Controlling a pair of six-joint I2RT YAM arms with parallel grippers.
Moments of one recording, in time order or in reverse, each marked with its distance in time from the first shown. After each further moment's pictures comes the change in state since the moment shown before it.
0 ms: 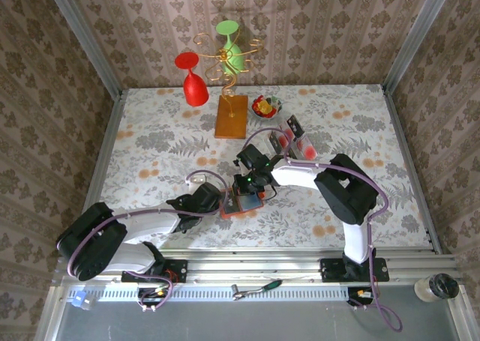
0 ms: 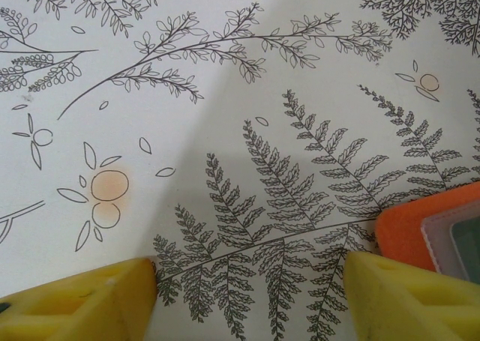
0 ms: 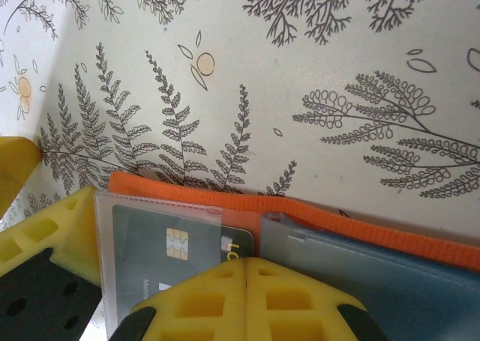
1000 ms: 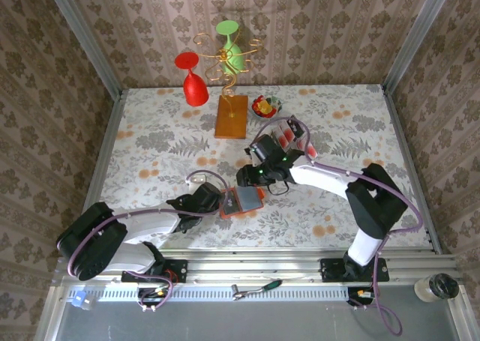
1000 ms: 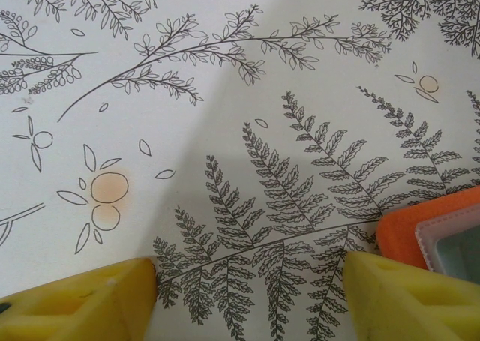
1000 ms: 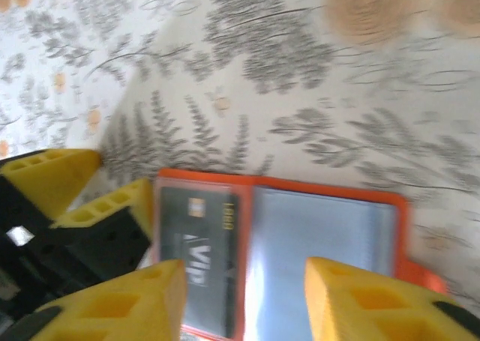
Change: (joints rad) left arm 0.000 -0.001 0.000 0.003 -0.002 0.003; right arm -0.059 -0.237 -0.070 -0.085 0.096 -0.041
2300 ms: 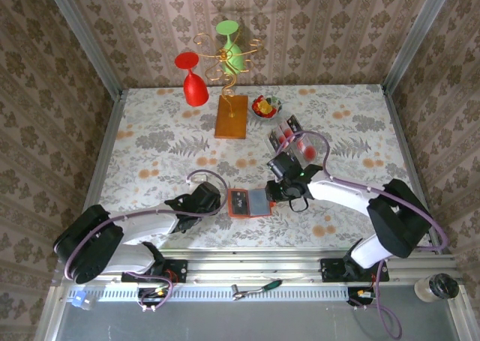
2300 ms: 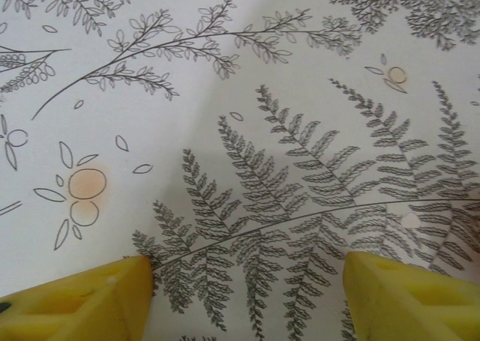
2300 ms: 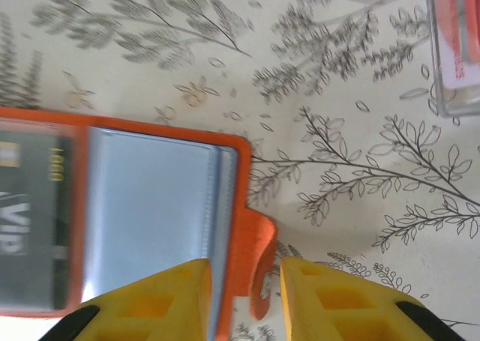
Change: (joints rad) left arm 0.000 -0.038 0.000 -0.012 0.051 0.021; right arm -0.005 -0.200 -0.239 -0.091 0.204 -0.001
